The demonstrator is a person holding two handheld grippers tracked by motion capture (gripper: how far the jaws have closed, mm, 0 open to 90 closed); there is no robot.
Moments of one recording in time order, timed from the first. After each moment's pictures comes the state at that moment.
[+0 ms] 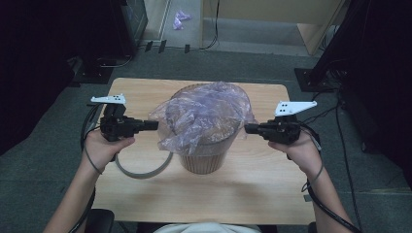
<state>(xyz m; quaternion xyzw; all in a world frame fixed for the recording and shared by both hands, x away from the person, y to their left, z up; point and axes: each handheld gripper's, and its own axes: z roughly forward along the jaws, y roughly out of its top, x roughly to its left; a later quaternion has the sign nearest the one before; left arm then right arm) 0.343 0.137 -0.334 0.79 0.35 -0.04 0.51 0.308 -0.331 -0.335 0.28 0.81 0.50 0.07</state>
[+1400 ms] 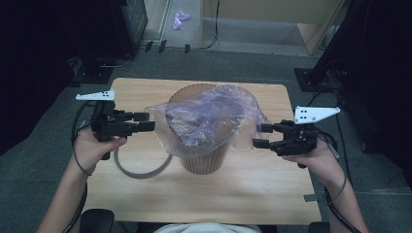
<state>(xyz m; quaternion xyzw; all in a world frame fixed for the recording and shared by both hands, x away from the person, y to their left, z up) 0.334 0.147 -0.314 0.77 0.31 -0.05 0.55 0.273 -0.350 -0.313 0.24 0.79 0.56 0.04</state>
